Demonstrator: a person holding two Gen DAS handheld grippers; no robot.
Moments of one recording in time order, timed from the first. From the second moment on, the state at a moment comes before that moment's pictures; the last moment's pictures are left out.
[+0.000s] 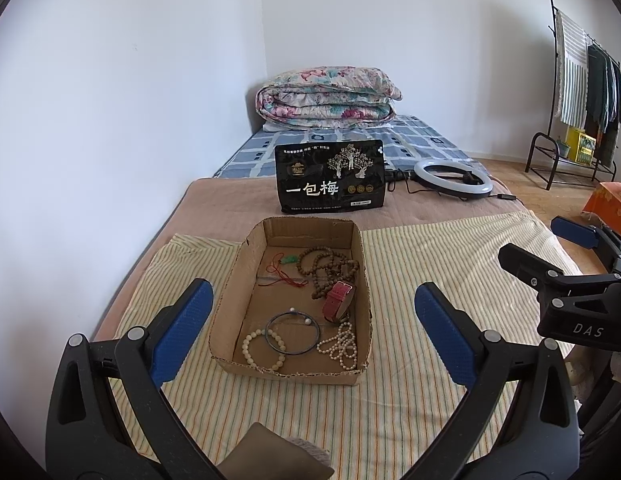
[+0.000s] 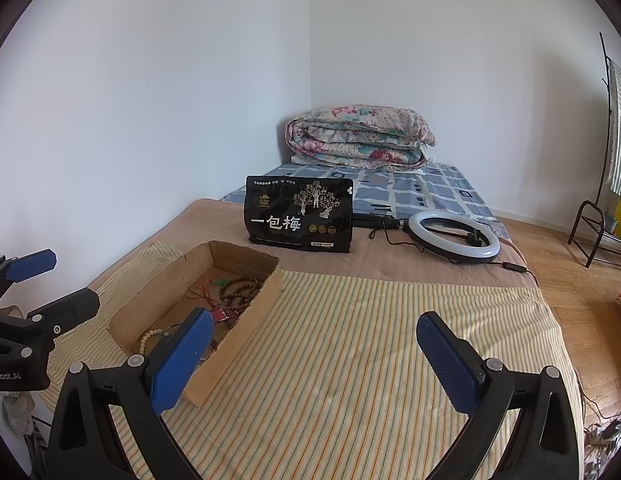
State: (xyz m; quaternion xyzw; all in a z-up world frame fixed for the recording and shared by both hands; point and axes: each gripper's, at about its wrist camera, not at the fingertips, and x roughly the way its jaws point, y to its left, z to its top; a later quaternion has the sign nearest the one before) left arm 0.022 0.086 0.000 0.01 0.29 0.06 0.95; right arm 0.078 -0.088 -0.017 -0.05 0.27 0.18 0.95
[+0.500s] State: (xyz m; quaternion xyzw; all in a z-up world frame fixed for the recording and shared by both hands) left arm 0.022 0.088 0.000 0.01 0.29 0.06 0.95; right arm 0.079 -0.086 -0.018 -0.05 0.27 0.18 0.95
